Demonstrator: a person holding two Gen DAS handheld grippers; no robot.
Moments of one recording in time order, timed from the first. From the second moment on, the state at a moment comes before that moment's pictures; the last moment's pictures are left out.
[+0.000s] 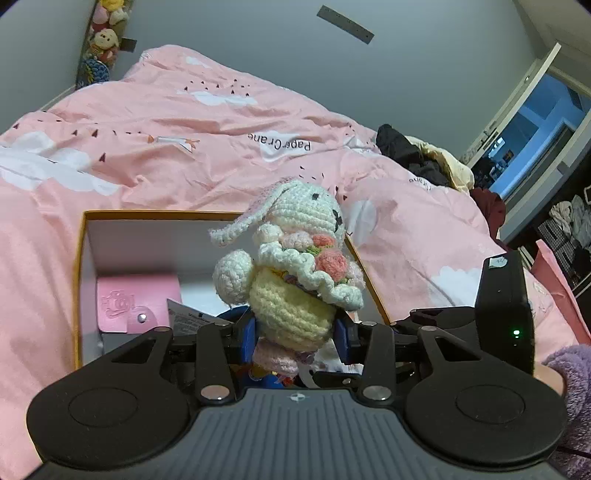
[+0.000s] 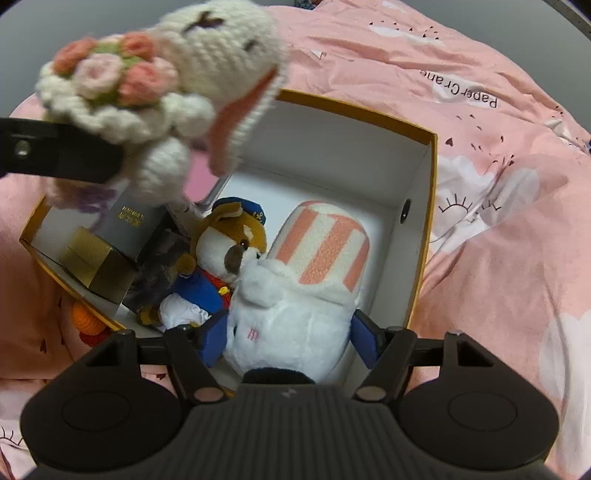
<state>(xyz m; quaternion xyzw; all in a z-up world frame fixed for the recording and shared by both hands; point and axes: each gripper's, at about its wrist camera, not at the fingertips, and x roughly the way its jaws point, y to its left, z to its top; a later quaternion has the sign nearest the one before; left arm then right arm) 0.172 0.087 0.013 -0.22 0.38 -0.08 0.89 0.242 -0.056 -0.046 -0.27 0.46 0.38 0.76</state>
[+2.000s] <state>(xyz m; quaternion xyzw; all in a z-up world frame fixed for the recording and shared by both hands) 0.230 0.045 -0.009 -0.10 0.44 -0.08 0.89 0.263 -0.094 -0.007 -0.15 0.40 0.35 0.83</state>
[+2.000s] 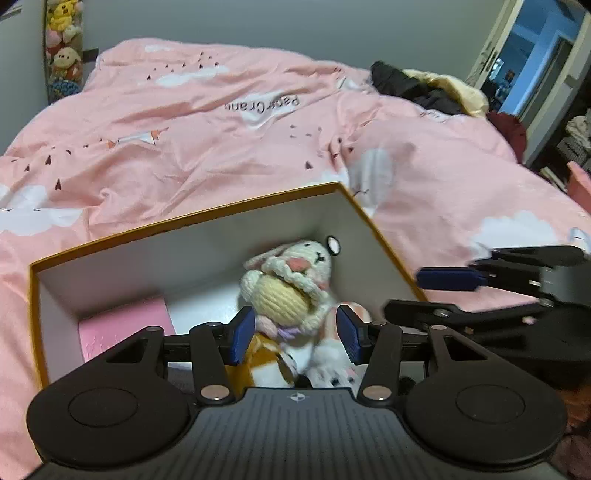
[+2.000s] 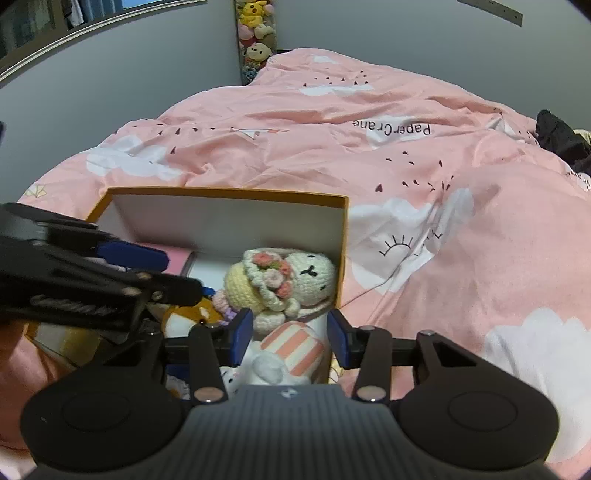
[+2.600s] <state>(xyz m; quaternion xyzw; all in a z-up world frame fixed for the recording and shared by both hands) 0.096 0.038 0.022 -0.12 0.37 -0.04 0.92 0.155 -0.116 0.025 -0.12 0.33 0.37 0.86</state>
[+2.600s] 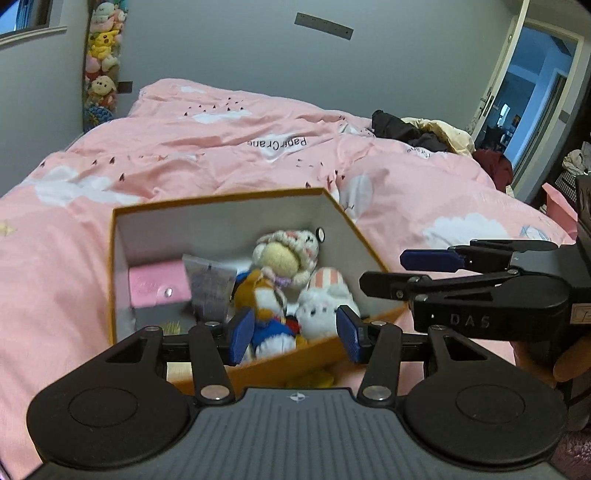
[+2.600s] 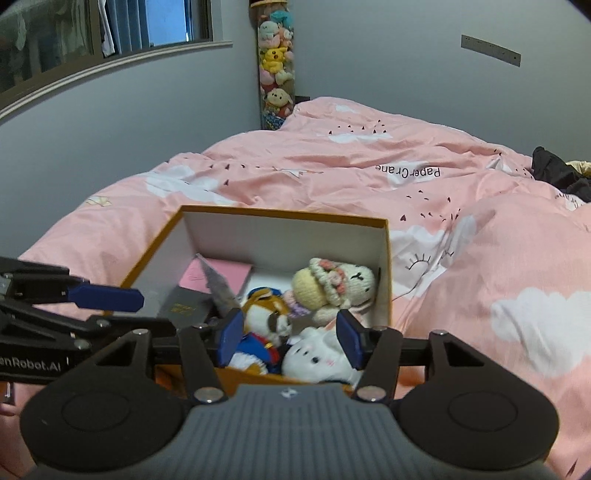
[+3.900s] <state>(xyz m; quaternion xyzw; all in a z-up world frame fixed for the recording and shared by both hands) 0.051 0.049 -0.073 -0.13 0.47 0.06 0.87 0.129 -0.102 -0.111 -0.12 0.46 0.31 0.82</state>
